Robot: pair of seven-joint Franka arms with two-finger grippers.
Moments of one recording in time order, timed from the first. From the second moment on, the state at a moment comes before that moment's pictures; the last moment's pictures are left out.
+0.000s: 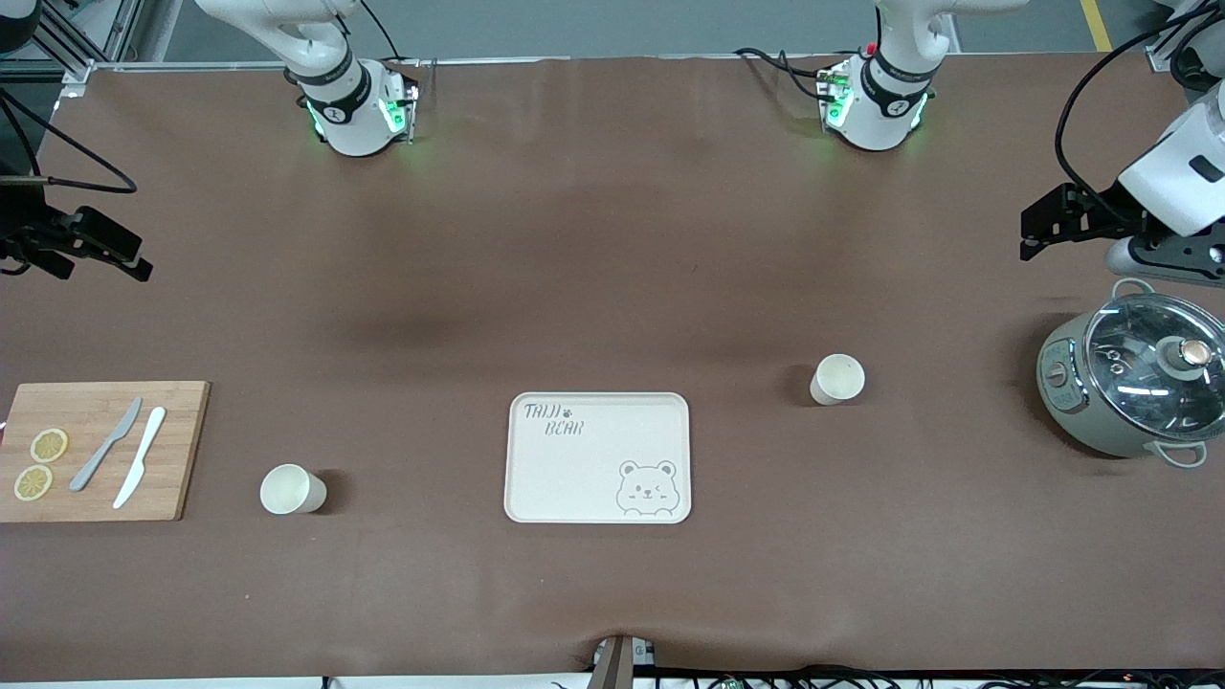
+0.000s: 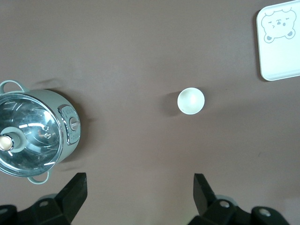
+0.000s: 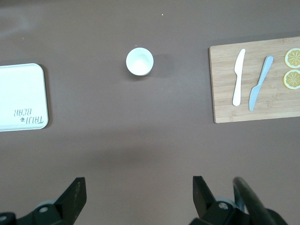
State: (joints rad) left arm -0.07 0.06 -0.03 -1.47 0.02 1.51 0.09; right arm -0.01 -0.06 -0.05 -1.69 0.06 1.69 0.01
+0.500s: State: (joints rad) left arm -0.09 0.08 -0.05 -1.54 0.03 1.53 0.08; right arm -0.01 -0.06 -0.06 -1.69 0.06 1.68 0.01
